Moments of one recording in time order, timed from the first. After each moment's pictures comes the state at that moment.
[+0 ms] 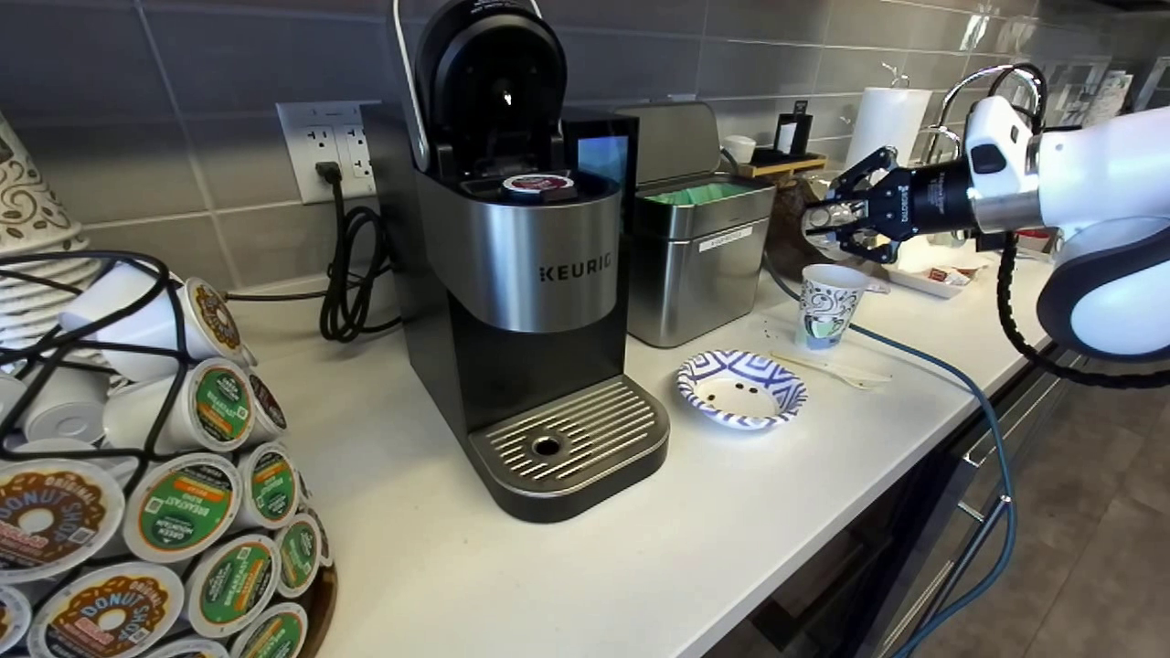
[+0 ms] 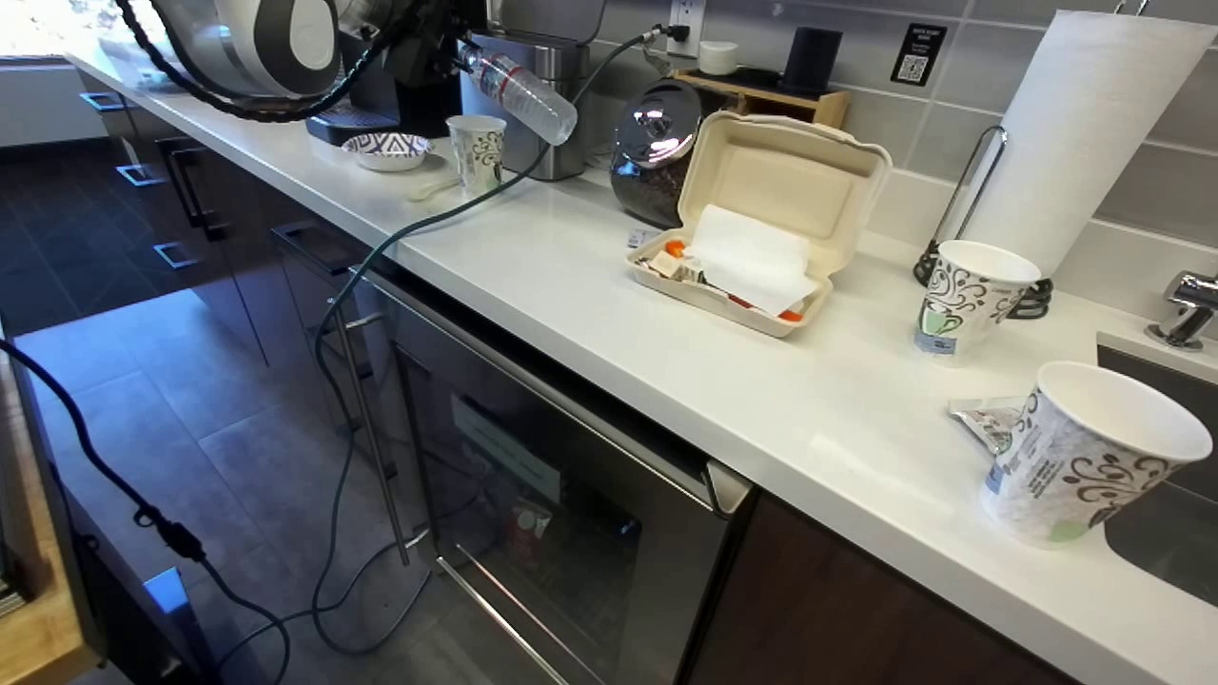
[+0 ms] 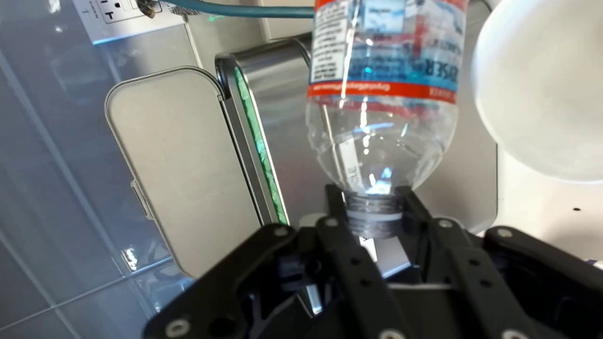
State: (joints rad) arm 0.04 0.31 -0.07 -2.36 -0.32 3.89 -1.15
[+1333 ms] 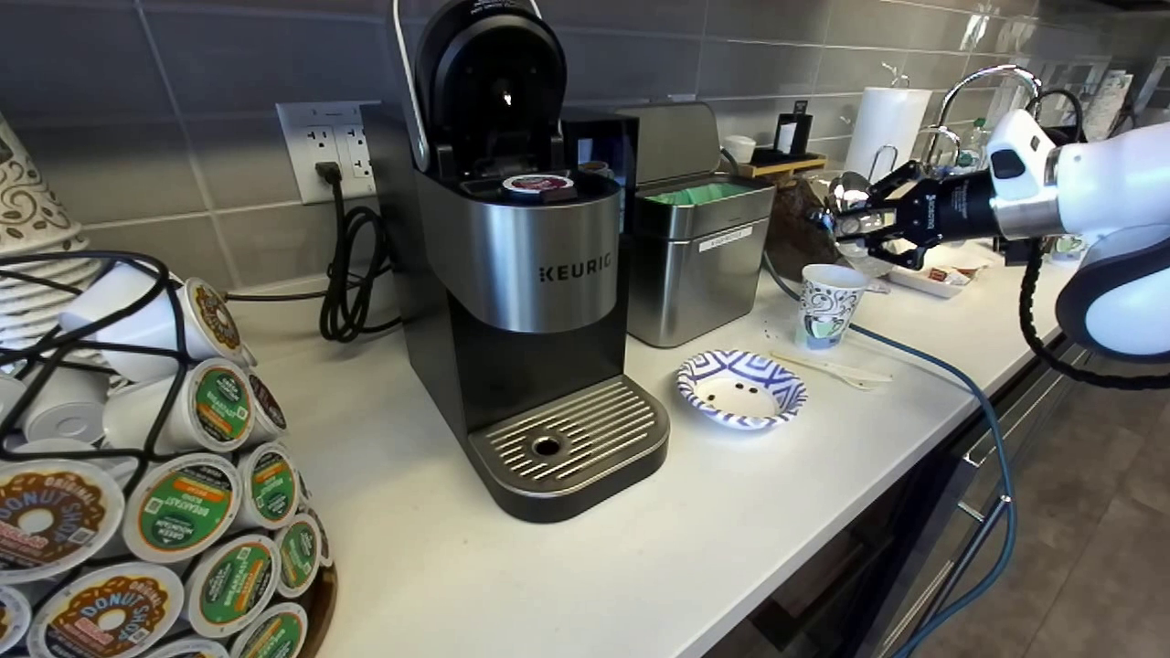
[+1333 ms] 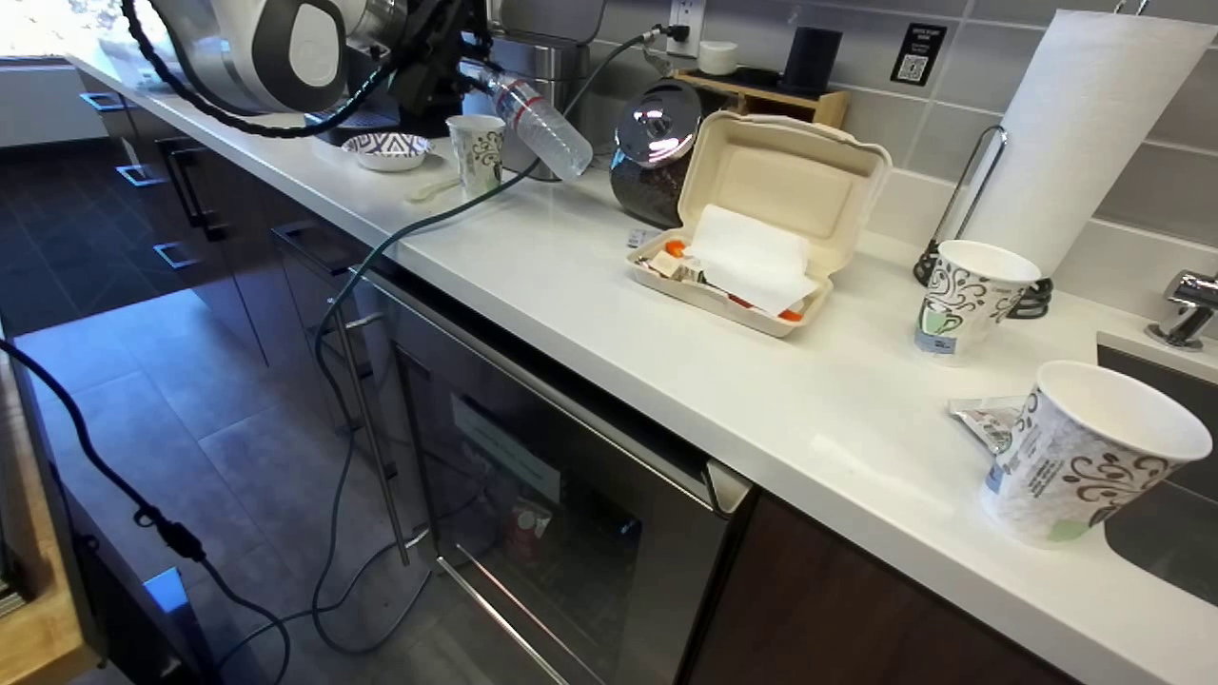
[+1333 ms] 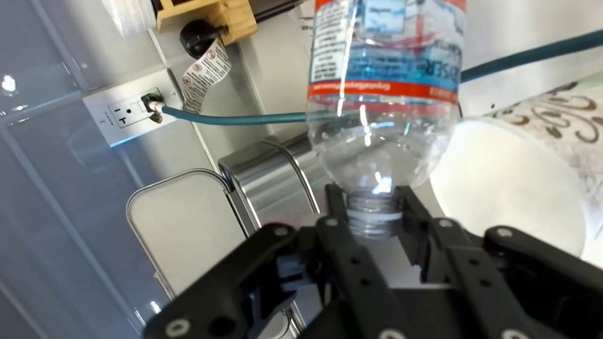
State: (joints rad) arm -0.01 0.32 -0.12 -2.39 -0.33 3.90 -1.05
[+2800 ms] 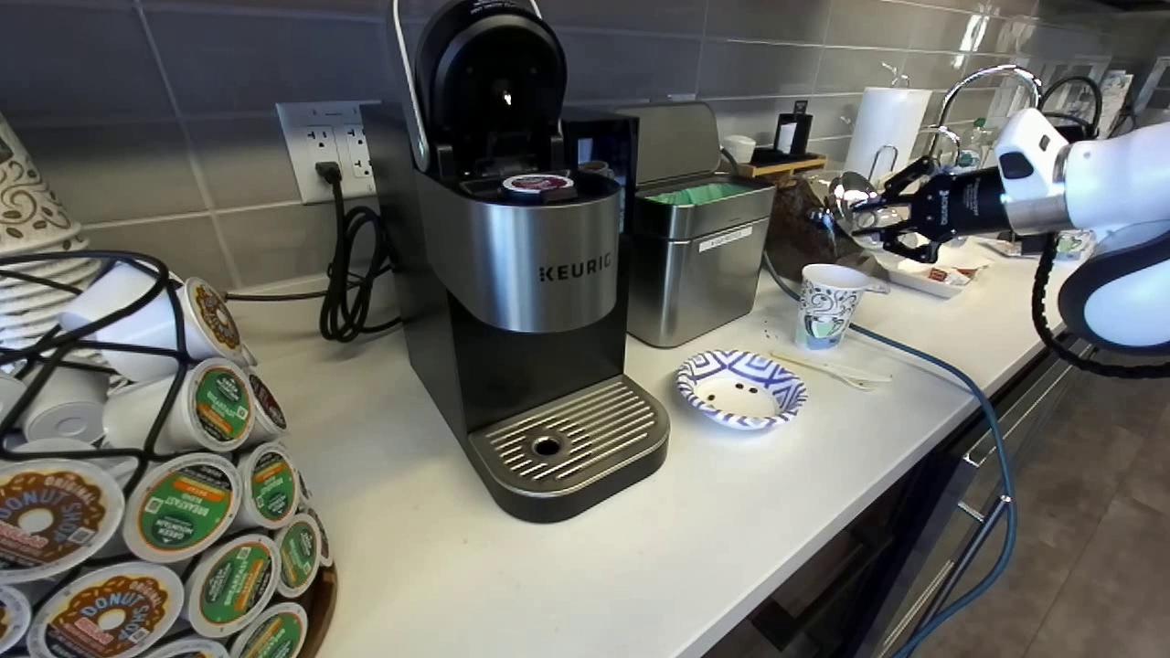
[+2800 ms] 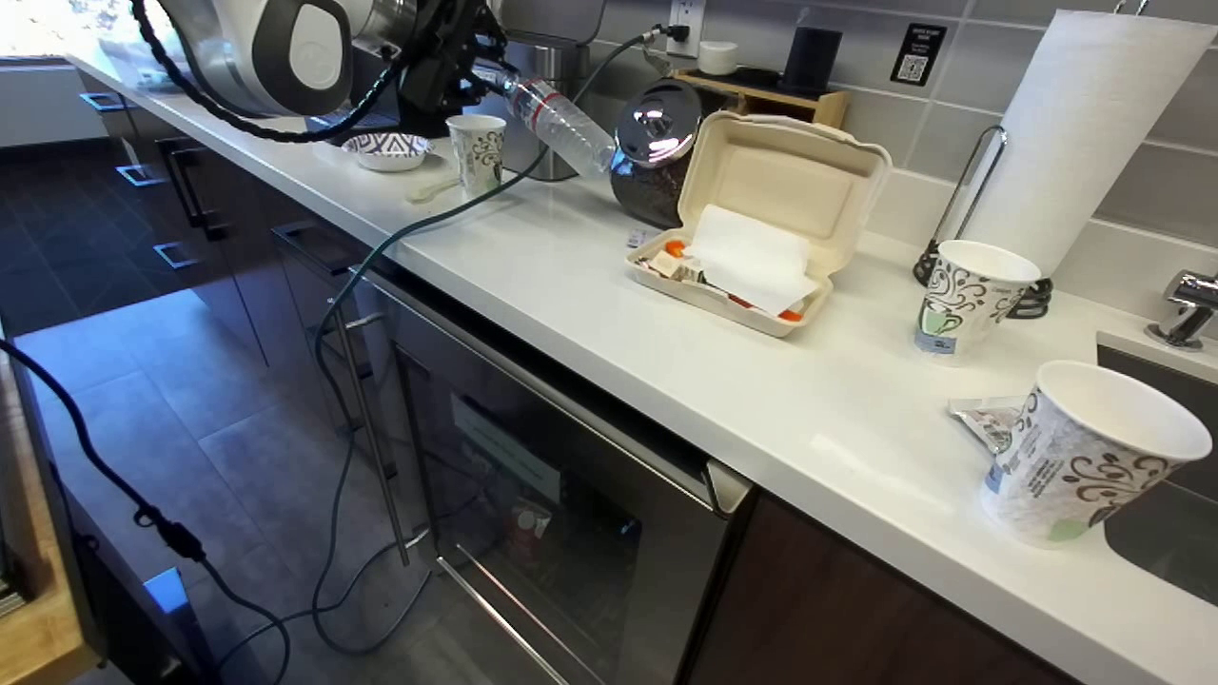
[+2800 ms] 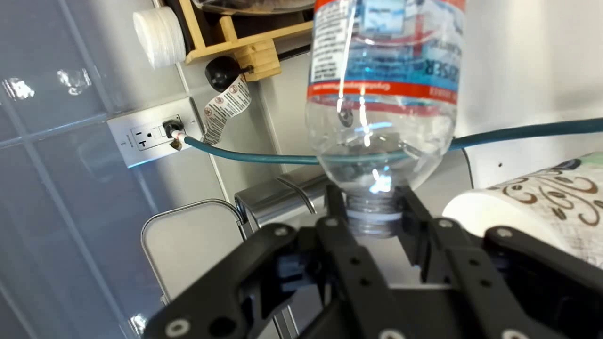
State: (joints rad) arm 0.00 0.32 -0.16 -2.39 -0.31 3.91 -1.14
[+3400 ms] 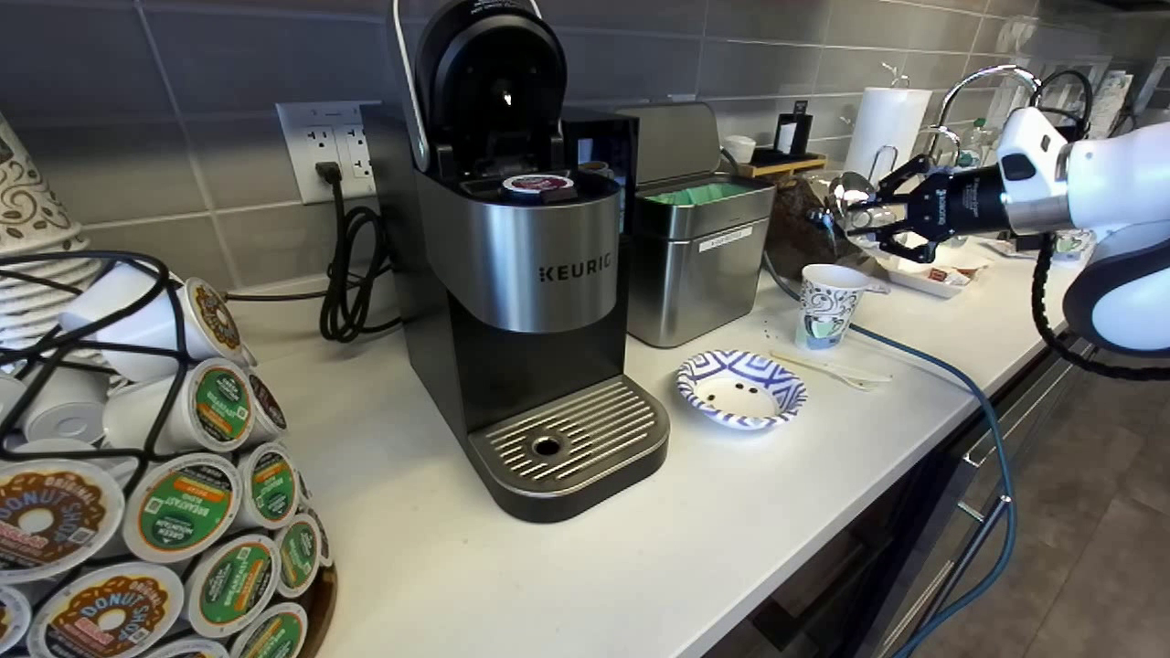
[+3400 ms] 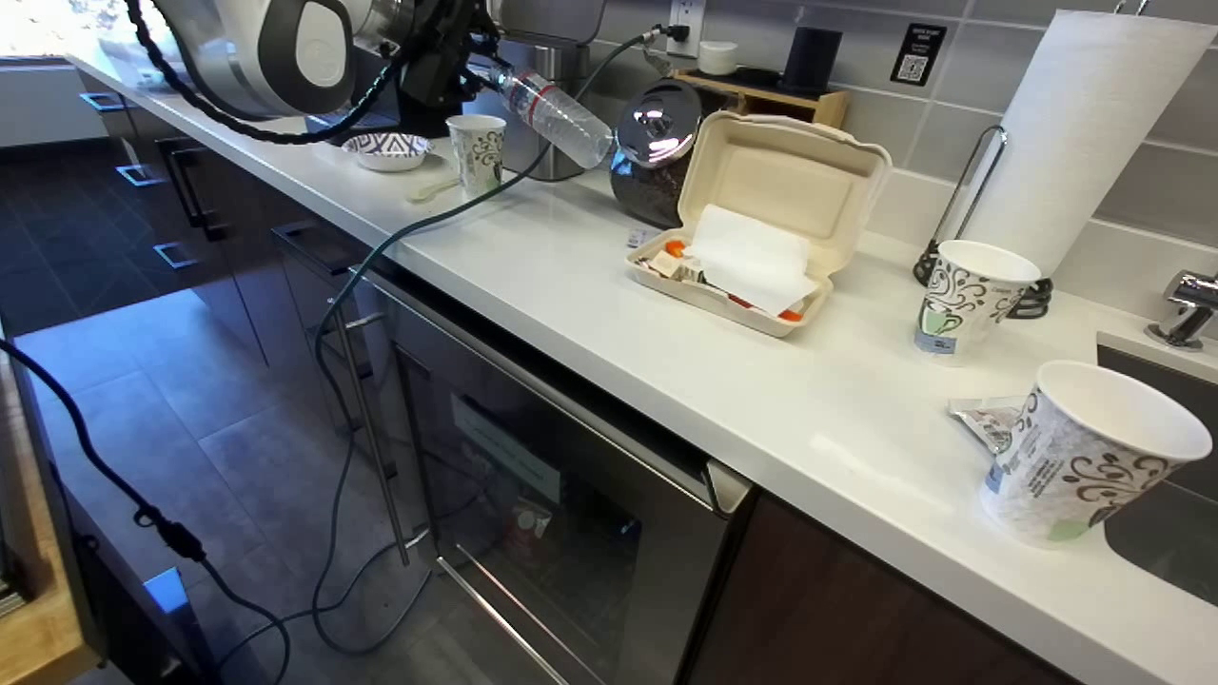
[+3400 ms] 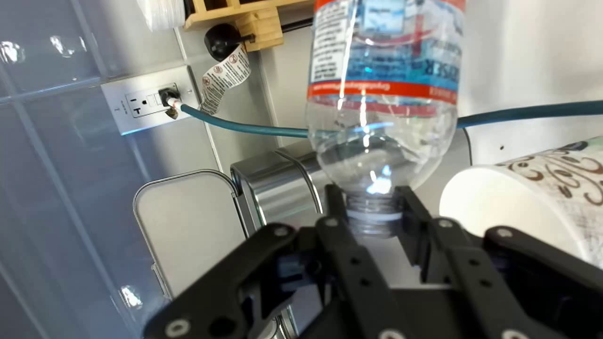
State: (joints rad) arm -0.01 0.32 -0.16 -2.38 -0.38 3.92 -1.14
